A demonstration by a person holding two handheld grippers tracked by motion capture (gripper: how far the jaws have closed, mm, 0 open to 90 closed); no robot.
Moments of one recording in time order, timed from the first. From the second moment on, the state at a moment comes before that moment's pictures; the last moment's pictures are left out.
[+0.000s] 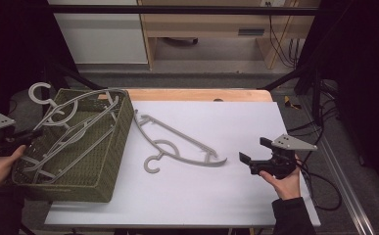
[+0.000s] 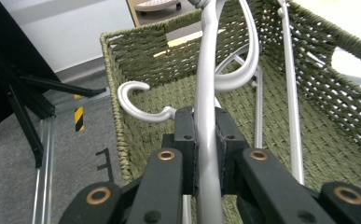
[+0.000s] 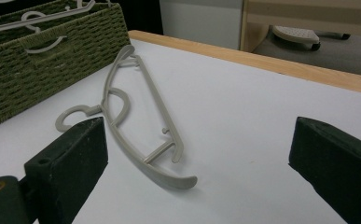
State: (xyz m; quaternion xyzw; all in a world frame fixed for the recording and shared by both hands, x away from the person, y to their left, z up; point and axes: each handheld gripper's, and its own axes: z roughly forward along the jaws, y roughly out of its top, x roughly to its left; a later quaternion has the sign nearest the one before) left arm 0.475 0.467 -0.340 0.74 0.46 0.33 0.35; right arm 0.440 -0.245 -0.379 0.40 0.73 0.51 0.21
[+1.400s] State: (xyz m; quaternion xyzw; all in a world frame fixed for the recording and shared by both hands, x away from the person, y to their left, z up) left arm 0.456 0.406 -0.348 0.72 0.43 0.27 0.48; right arm 0.441 -0.239 -0.378 0.39 0.74 0.51 0.21
